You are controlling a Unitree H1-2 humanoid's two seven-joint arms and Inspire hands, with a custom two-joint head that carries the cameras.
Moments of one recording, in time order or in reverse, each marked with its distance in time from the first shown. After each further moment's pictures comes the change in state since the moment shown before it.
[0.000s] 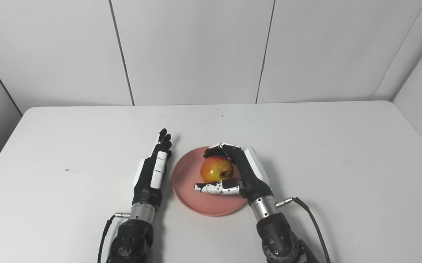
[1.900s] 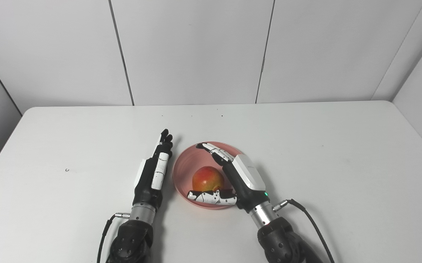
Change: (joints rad) left arm 0.003 0.013 -0.019 0.000 -0.001 -0.006 -0.002; right arm -0.012 -0.060 0.047 0.066 -0.137 -0.179 -0.003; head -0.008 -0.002
